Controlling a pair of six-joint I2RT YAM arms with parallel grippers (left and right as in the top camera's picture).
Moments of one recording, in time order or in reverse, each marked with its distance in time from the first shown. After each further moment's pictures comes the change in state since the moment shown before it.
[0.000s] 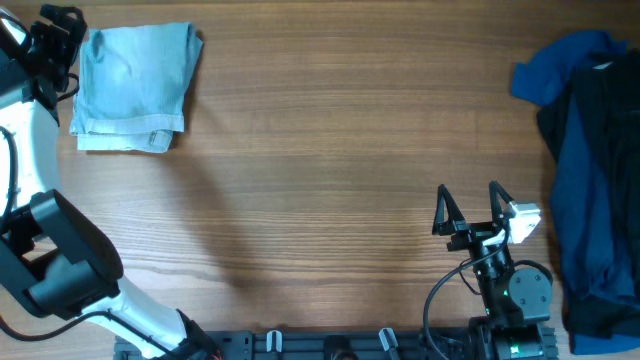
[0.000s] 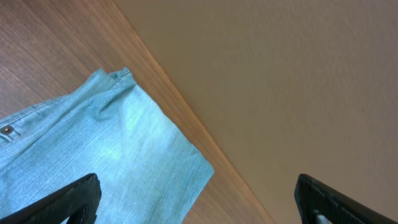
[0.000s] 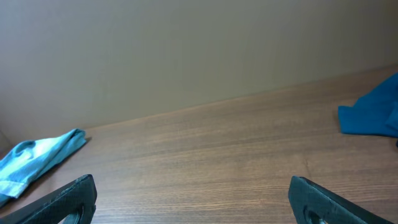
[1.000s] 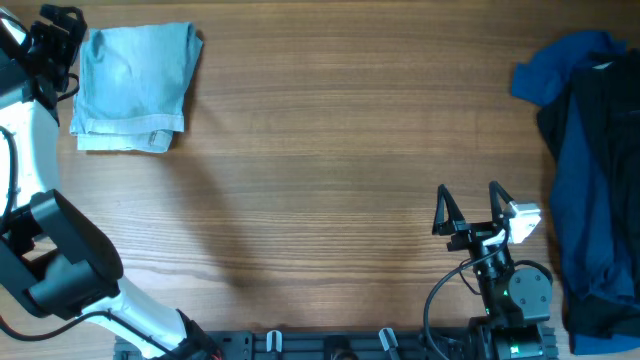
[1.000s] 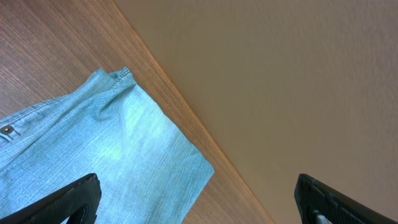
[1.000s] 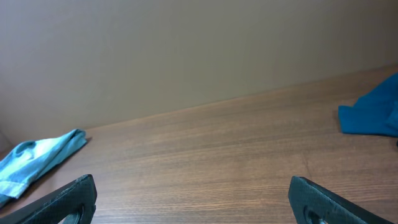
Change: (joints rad) left arm 0.000 0.000 0.000 0.001 0.000 0.000; right arm 0.000 0.000 0.000 0.000 0.000 0.000
